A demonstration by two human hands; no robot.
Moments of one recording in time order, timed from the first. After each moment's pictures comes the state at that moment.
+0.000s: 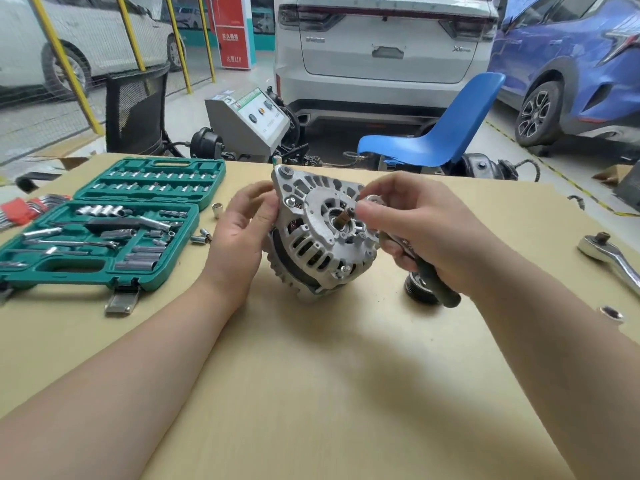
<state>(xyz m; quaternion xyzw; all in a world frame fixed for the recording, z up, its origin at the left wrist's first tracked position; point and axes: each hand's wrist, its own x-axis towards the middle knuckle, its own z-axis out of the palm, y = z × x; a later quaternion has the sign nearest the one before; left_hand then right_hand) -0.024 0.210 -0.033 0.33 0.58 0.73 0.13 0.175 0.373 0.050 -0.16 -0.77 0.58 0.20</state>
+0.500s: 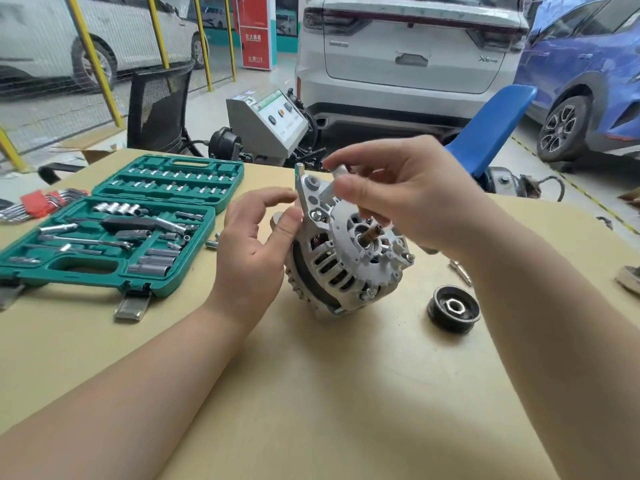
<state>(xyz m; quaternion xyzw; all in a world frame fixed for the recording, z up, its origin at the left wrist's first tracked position) -0.017 0.203 -0.026 0.38 0.64 0.66 -0.08 0.121 0.359 0.091 -0.03 -0.88 0.40 0.25</state>
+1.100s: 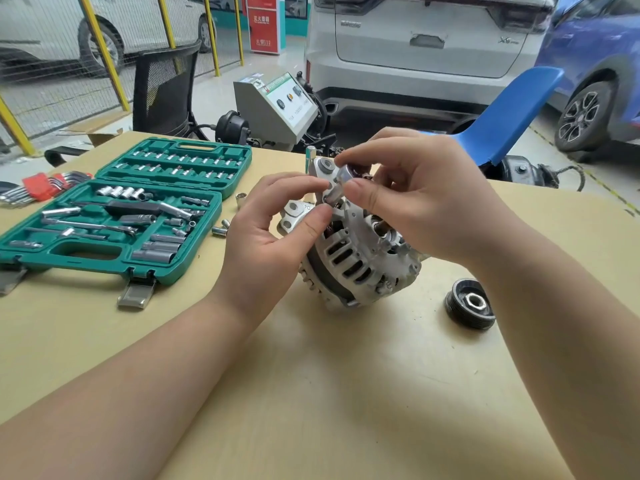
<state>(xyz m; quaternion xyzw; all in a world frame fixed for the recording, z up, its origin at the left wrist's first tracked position) -0.014 0.199 -0.023 0.45 0.58 0.67 -0.05 0.116 0.354 0.074 -0.02 -0.92 0.27 0.29</state>
